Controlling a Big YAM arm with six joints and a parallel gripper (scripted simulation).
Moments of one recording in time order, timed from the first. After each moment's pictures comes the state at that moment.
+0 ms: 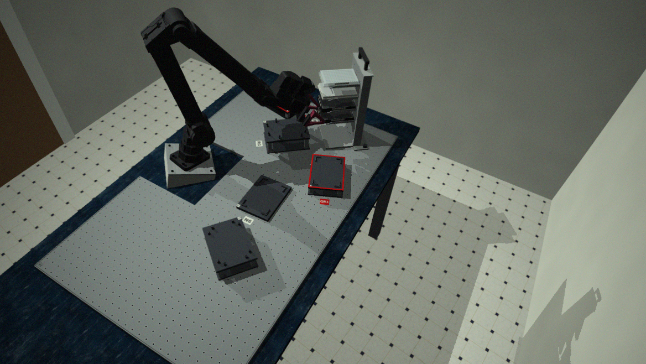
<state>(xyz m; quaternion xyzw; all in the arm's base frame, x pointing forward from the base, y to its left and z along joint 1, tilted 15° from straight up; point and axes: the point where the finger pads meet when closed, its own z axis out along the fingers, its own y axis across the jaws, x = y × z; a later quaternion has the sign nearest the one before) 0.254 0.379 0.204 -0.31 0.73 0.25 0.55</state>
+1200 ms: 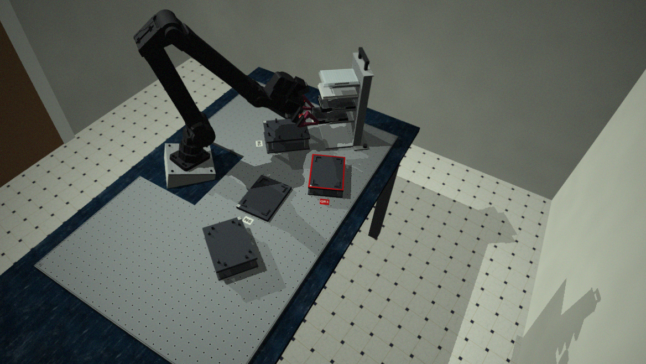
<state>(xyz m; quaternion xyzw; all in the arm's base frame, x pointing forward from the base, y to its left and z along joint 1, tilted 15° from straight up) 0.240 0.363 0.198 -0.31 0.73 0.25 0.55</state>
